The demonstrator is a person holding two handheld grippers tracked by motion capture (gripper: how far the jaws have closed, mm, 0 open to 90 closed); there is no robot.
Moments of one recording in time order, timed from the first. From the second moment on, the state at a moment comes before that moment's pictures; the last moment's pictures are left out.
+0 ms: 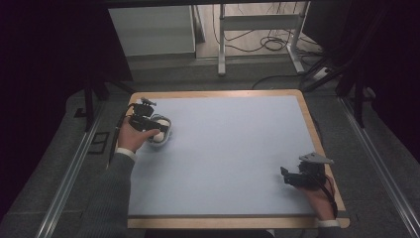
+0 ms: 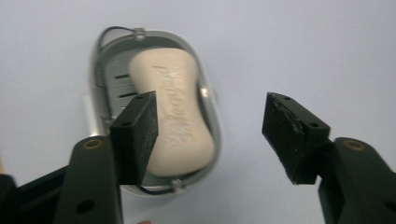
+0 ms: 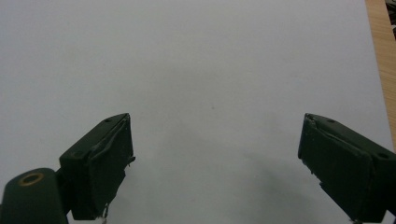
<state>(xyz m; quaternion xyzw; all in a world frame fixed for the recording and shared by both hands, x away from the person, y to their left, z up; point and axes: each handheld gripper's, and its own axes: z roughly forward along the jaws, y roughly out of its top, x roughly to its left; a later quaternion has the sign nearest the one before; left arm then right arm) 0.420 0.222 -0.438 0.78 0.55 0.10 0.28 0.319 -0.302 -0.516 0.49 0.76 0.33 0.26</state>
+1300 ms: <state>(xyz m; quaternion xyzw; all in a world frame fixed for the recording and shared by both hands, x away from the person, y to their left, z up) 0.303 0.215 -0.519 0.80 0.48 0.07 0.35 0.309 -0.297 -0.506 0.48 0.76 0.34 0.28</state>
